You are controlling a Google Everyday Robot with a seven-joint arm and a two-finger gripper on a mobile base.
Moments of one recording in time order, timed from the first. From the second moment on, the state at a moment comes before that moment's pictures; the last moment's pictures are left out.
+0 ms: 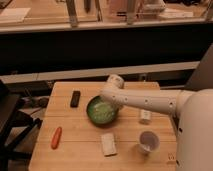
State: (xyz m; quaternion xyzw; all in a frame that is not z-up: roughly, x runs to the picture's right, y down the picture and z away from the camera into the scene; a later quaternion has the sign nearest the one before) arm 0.100 0.116 0.855 -0.22 -0.09 -0.69 0.69
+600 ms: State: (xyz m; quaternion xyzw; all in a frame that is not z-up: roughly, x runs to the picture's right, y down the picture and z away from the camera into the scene) arm 0.117 0.130 0.845 -0.22 -0.09 -0.70 0.67
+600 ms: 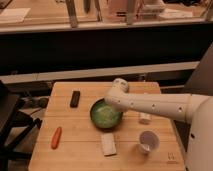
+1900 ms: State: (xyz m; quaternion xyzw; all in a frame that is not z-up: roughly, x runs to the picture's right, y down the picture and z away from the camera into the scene) arm 0.117 0.146 0.840 -0.22 -0.09 -0.73 0.64
